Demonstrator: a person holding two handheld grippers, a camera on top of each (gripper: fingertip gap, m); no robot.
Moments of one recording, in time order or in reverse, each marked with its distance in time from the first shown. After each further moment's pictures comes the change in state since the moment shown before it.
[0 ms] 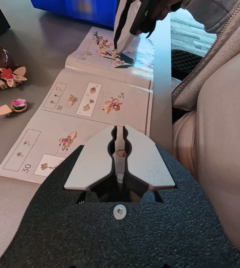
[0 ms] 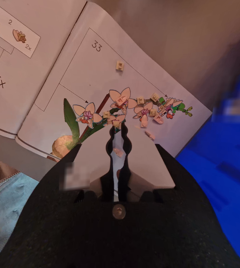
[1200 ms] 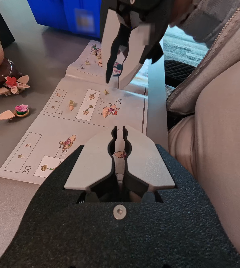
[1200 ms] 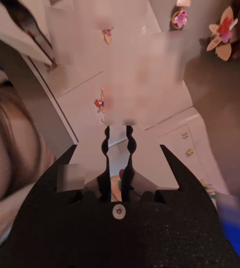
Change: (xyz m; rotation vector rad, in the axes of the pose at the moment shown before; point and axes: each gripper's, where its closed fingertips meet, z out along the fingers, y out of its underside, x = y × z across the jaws) left arm 0.003 -0.007 -0.007 0.067 0.022 0.004; right arm -0.110 -0.061 -0.005 0.102 -0.235 -0.417
